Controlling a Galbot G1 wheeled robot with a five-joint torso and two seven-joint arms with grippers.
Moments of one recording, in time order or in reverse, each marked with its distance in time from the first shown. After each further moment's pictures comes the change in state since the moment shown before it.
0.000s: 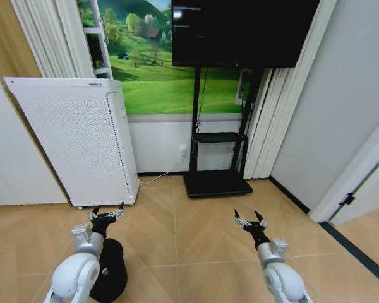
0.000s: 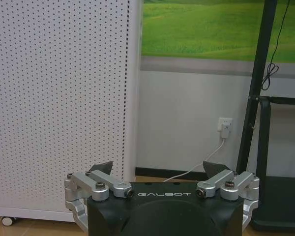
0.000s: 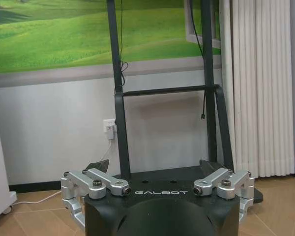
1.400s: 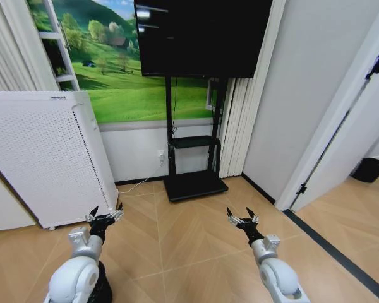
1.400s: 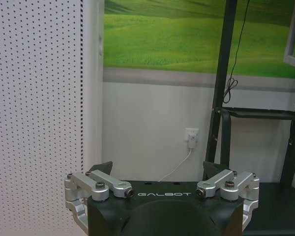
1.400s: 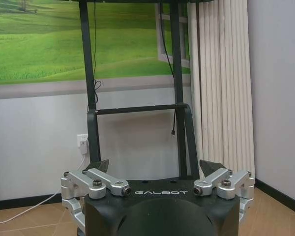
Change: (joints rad) left arm 0.024 -0.015 -0.015 -0.034 0.002 0.002 -0.024; right arm 0.033 -0.013 -0.036 -0.009 -0.014 0.002 -0.002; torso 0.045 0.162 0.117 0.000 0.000
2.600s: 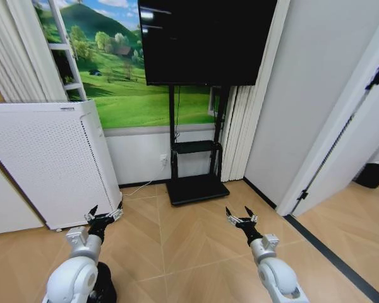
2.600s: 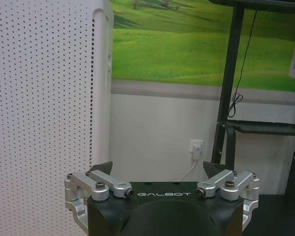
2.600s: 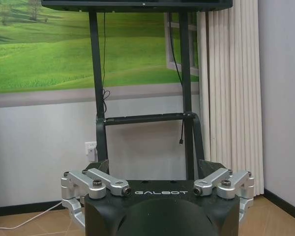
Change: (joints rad) left arm 0.004 -0.002 -0.007 -0.013 -0.011 0.000 -0.001; right arm -0.005 0.005 -0.001 0.005 -0.013 0.001 0.002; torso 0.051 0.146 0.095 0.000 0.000
